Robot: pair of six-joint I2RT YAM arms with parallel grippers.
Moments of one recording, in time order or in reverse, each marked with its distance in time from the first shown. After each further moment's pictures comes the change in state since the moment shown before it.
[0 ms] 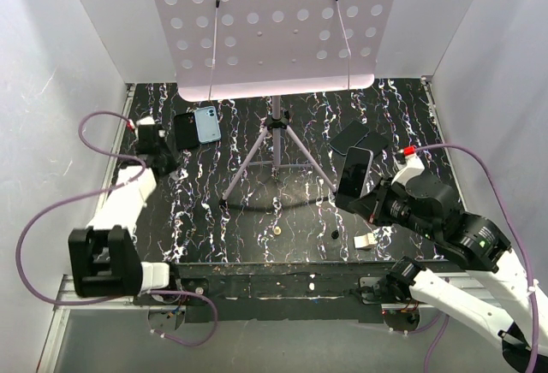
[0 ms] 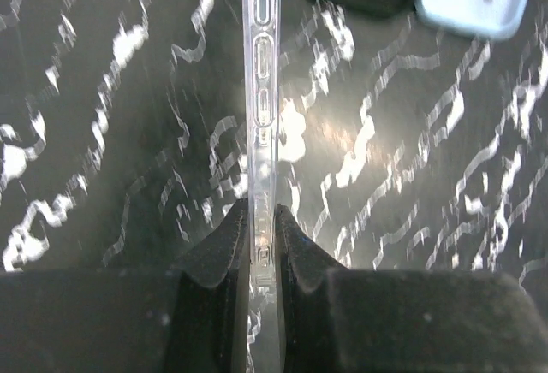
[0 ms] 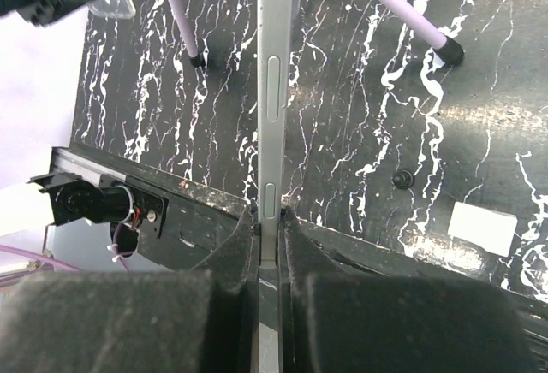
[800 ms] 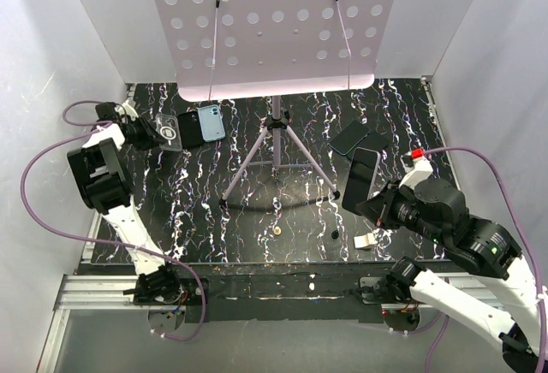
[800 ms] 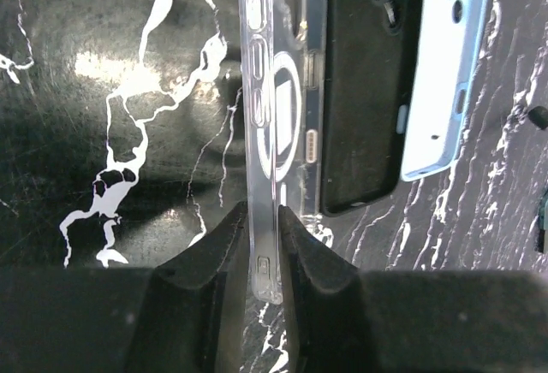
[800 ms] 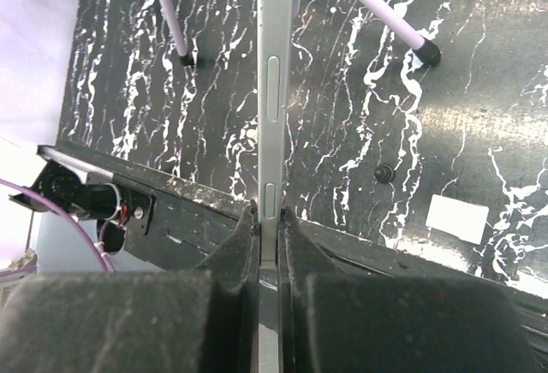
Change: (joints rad) left arm 0.436 0.863 0.638 0.099 0.836 0.205; right arm 0.000 -0.050 0.034 -0.074 0.019 -0.034
